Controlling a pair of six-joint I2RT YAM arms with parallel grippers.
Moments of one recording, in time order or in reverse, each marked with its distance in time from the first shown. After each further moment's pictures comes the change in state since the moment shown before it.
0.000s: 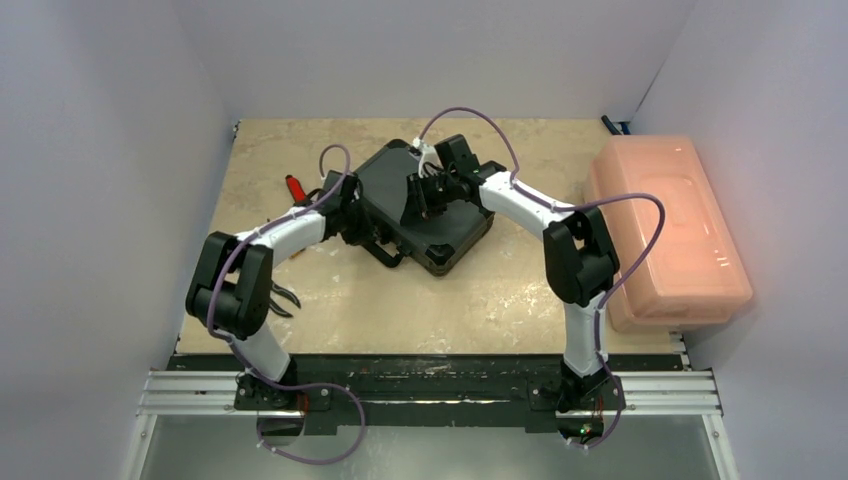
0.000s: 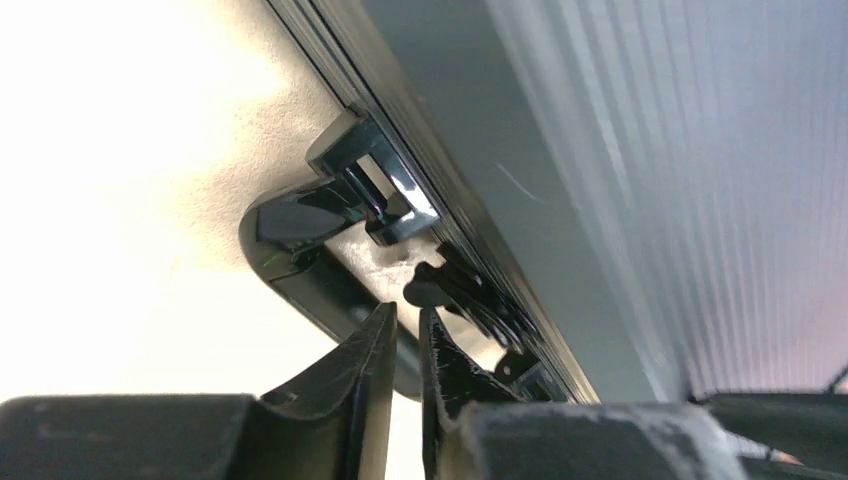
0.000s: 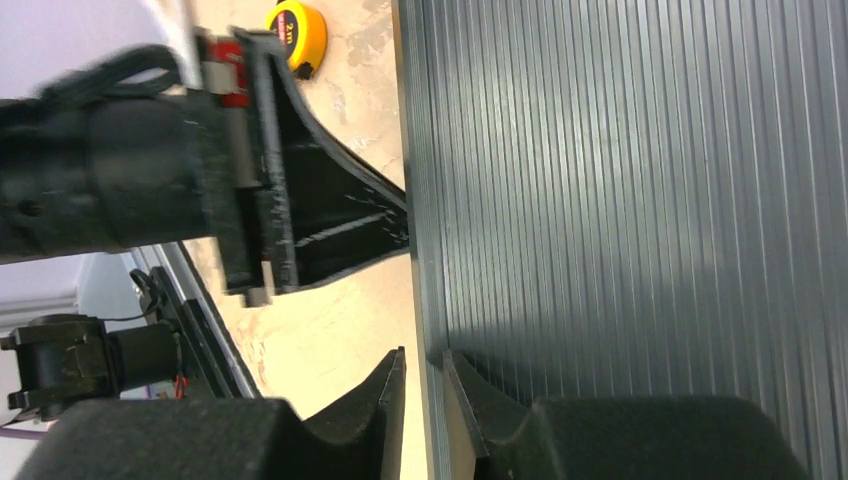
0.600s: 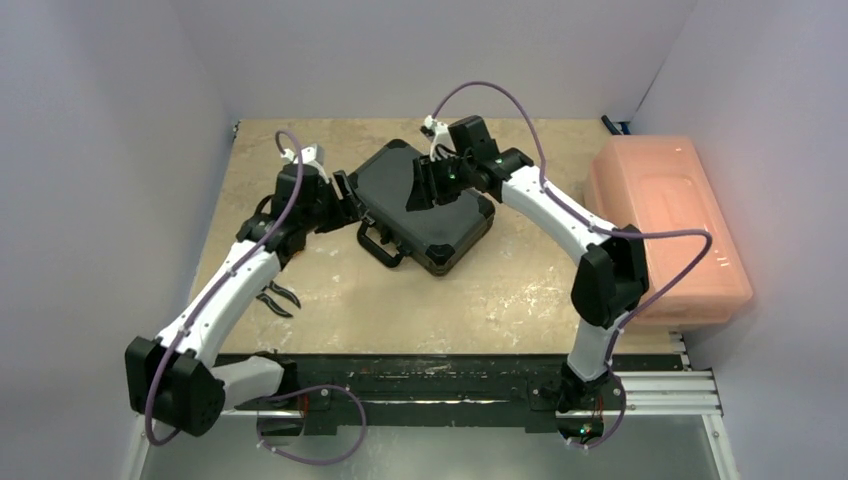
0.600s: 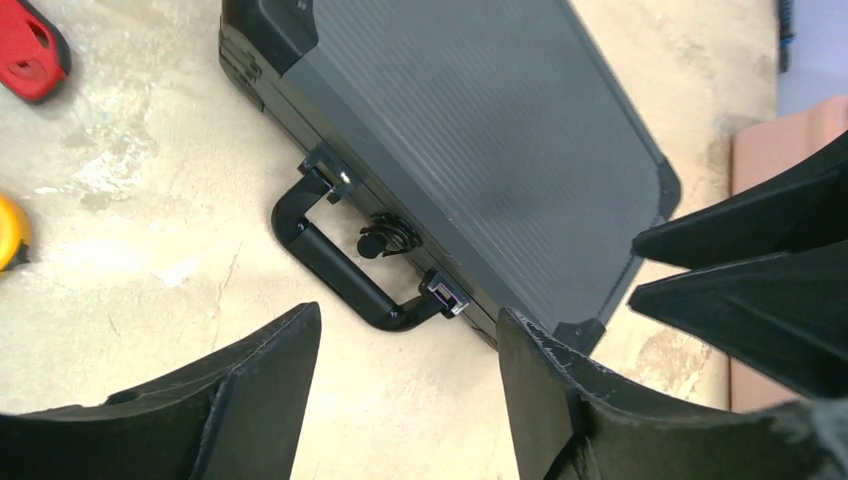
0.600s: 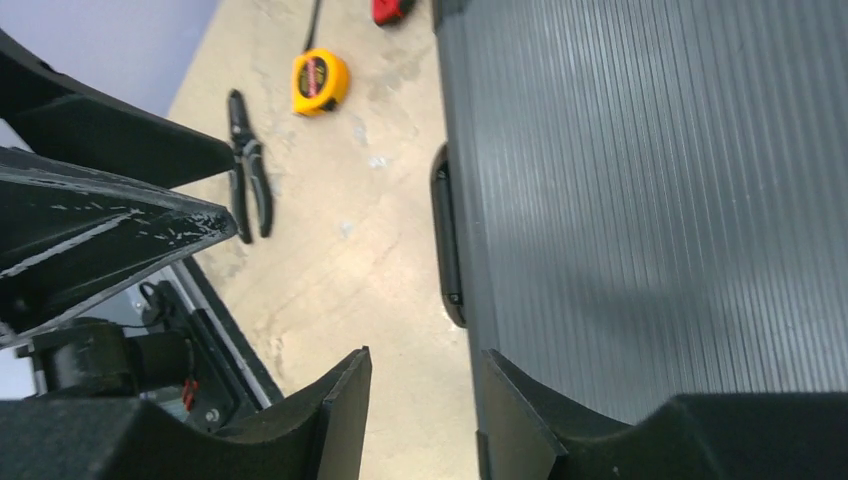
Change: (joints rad) left arm 0.000 -0.491 -0.015 -0.132 -0.115 0.122; right arm 0.007 -0.174 0.043 -0.168 0.124 -0.020
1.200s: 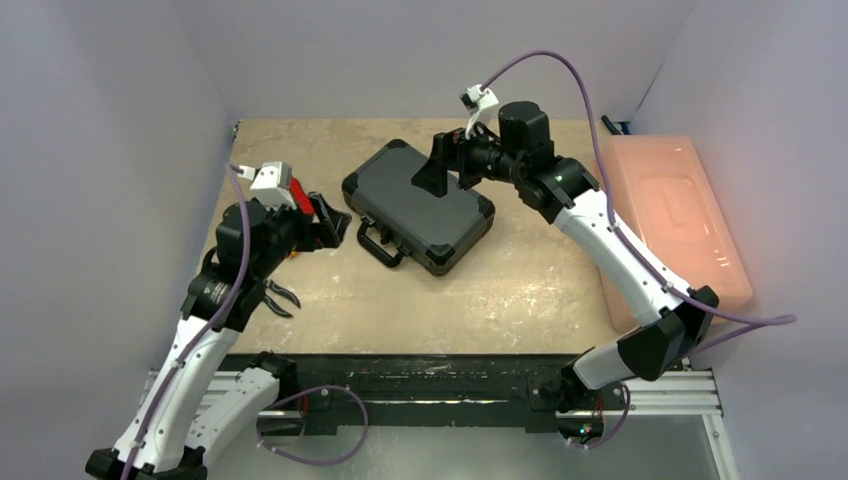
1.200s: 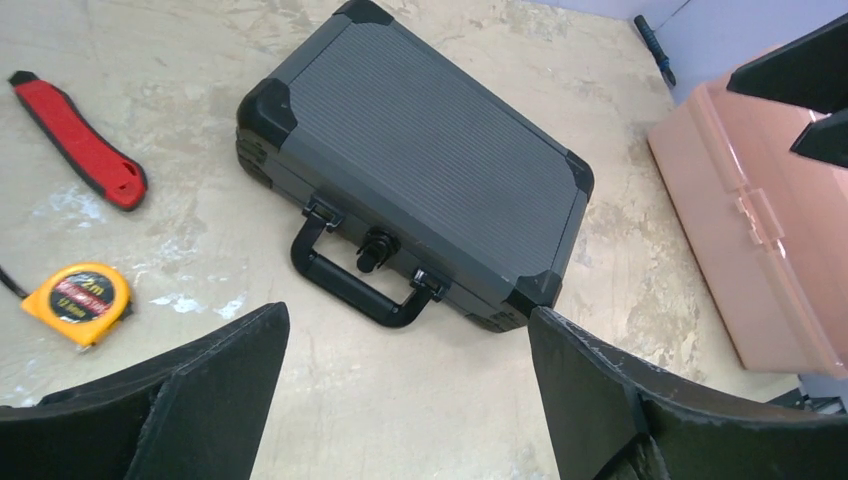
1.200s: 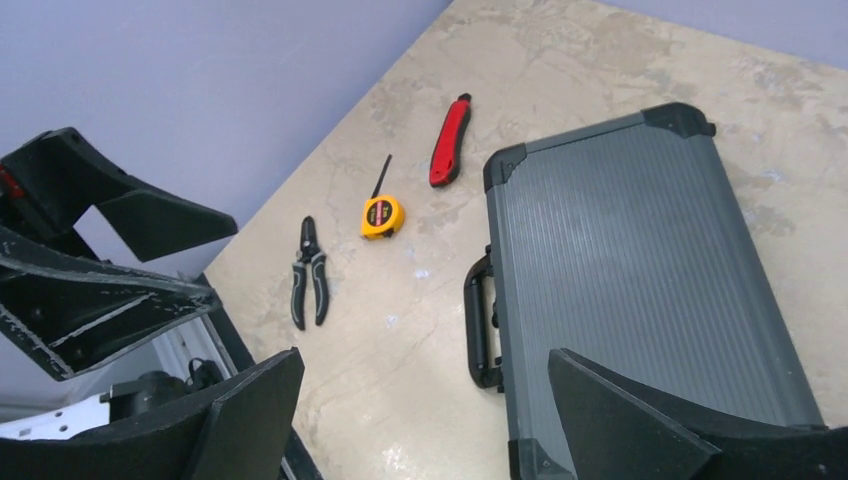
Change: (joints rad) left arm 0.000 -0.455 -0.067 -0.064 0.032 0.192; right arm 0.000 -0.364 -0.052 0.094 0.089 0.029
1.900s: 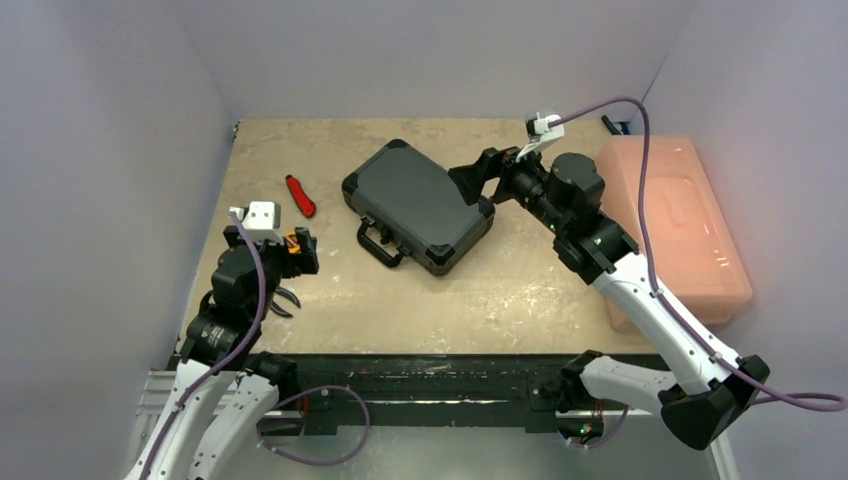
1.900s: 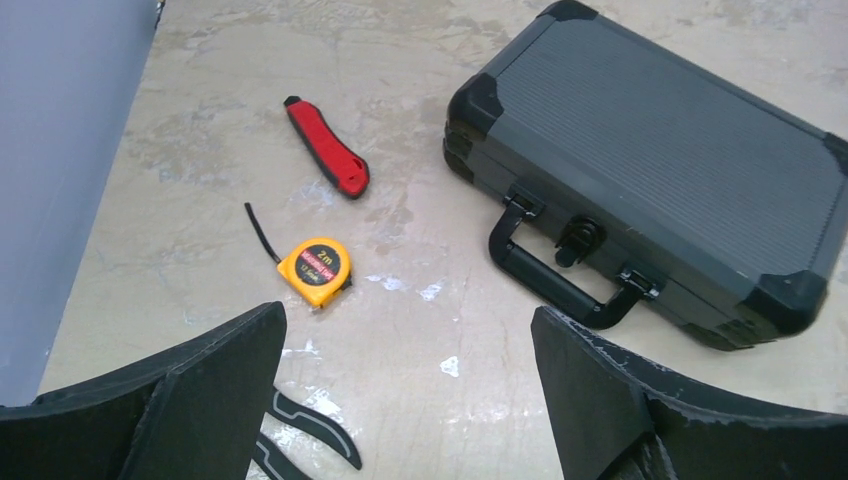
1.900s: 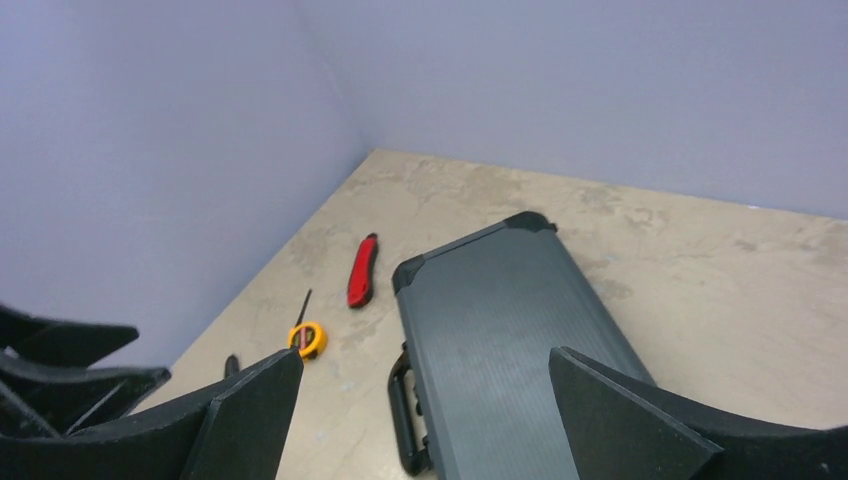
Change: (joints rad) left arm 0.000 -0.270 -0.203 -0.029 -0.307 0.280; right arm 0.000 -0.371 -0.394 0.328 0.286 0.028
